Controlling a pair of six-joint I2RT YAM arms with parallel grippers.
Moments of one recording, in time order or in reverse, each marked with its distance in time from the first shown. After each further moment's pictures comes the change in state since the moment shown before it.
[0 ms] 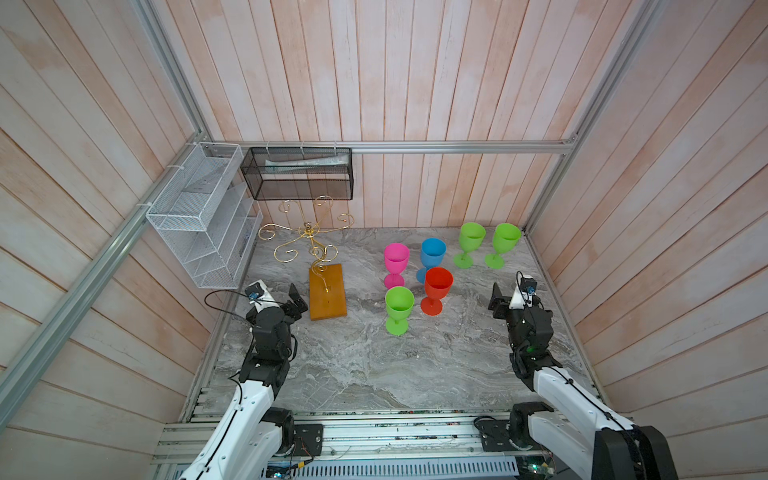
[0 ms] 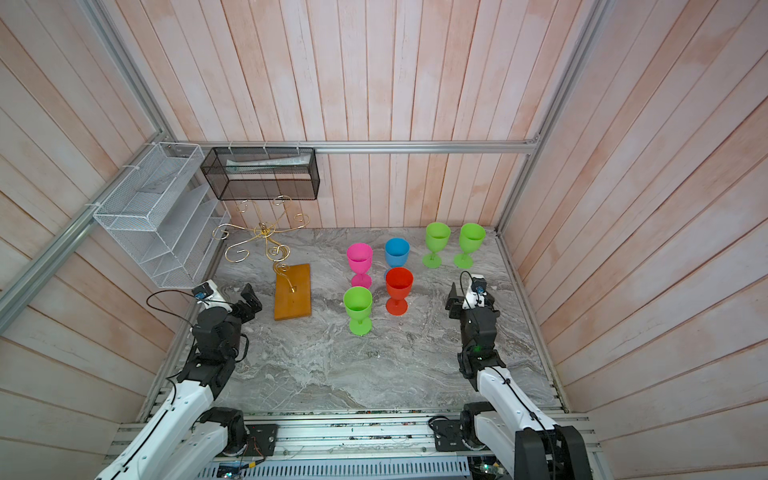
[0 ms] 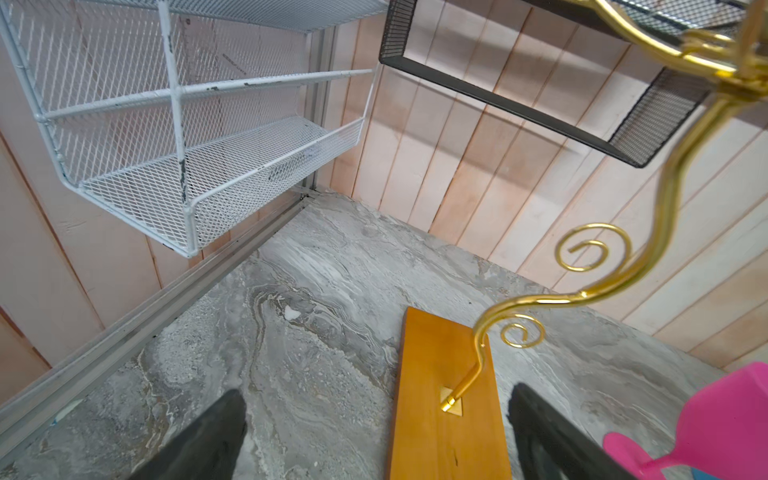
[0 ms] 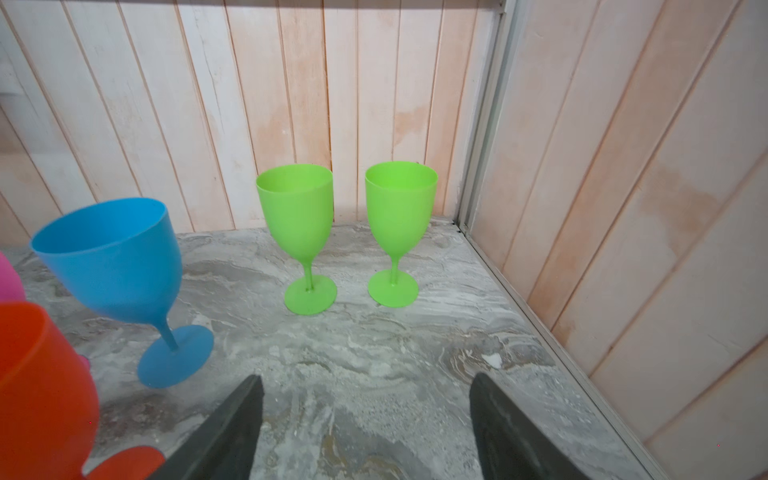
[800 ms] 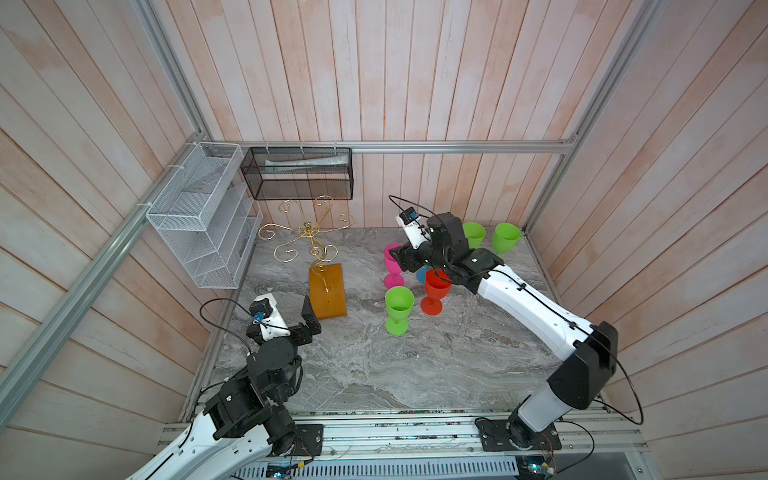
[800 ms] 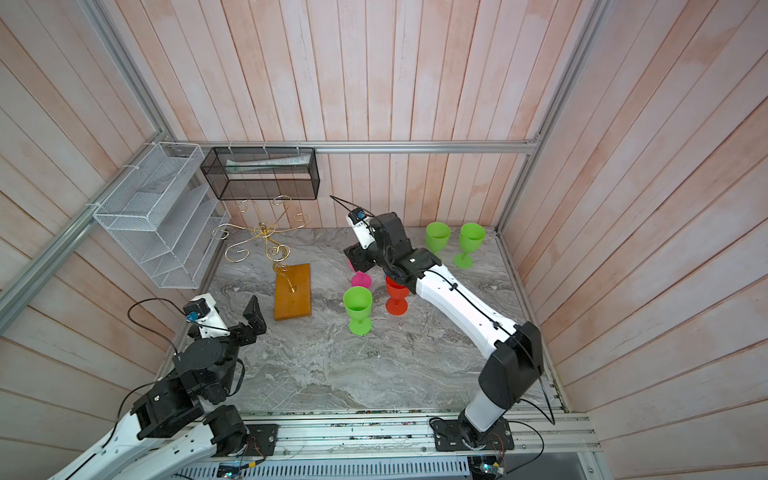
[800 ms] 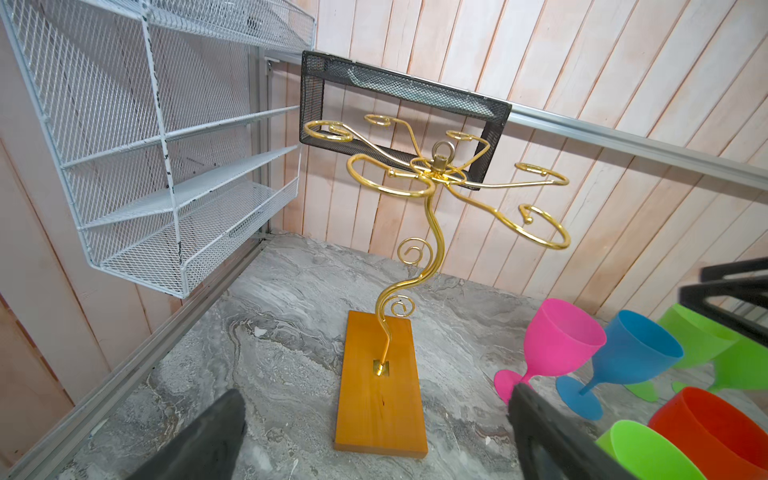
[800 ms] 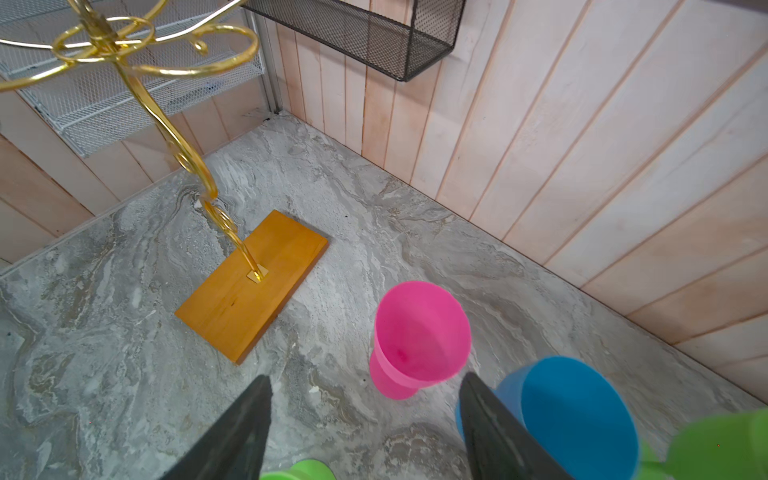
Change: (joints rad) left arm -0.735 -0.342 0.220 -0.503 -0.600 0.033; right arm 0.549 0.595 1.232 -0.986 -0.238 -0.073
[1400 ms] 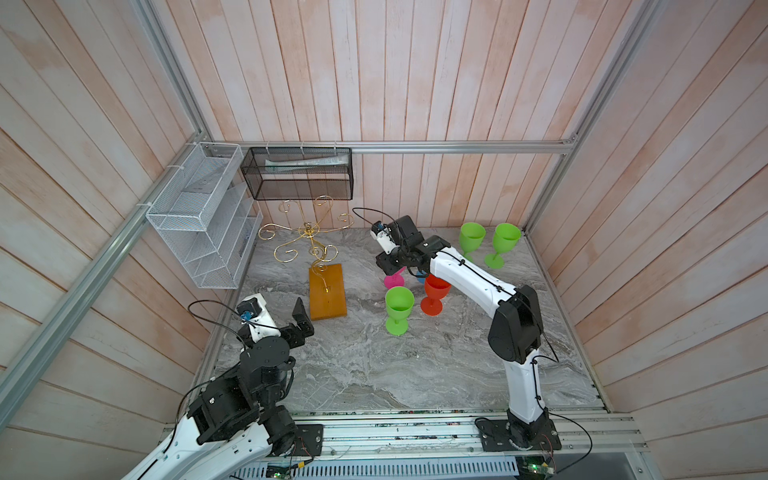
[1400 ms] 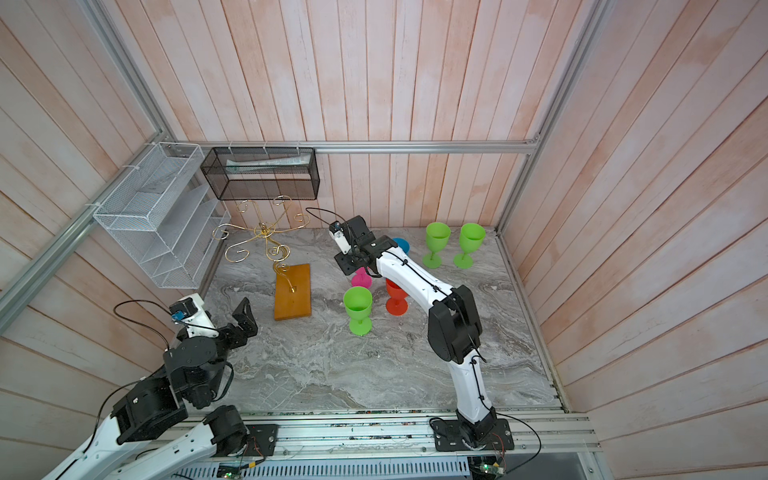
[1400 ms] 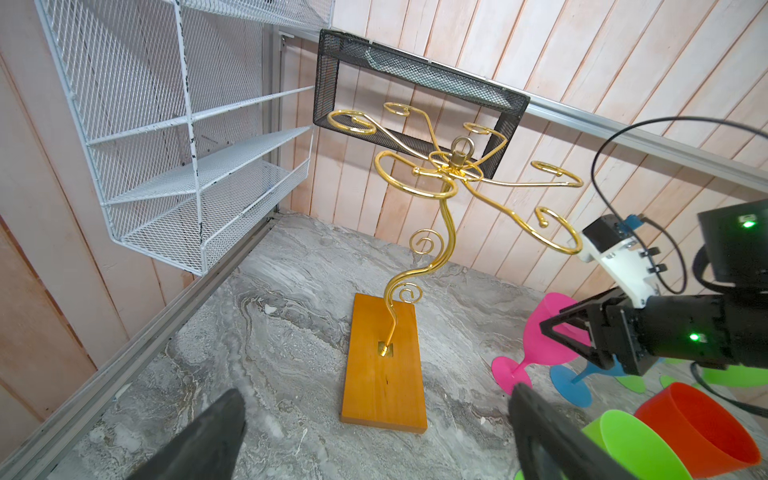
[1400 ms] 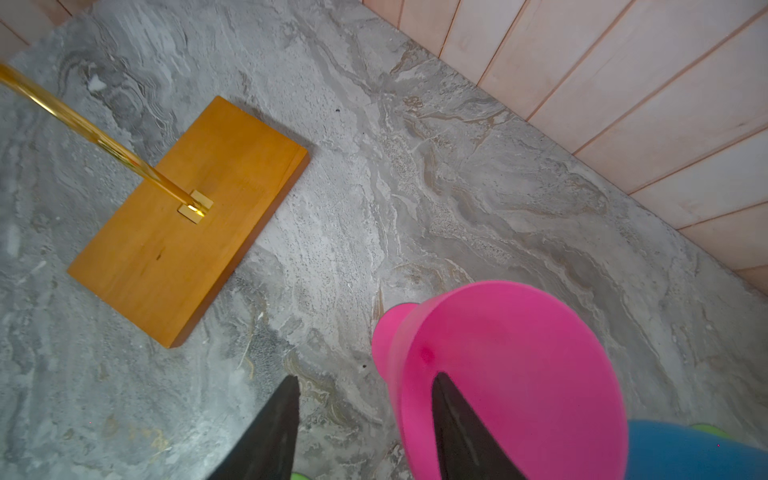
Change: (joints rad) left arm -0.026 0.013 0.156 -0.290 -0.008 -0.172; right arm 0.042 0.521 0.469 -0.310 0.032 -0.019
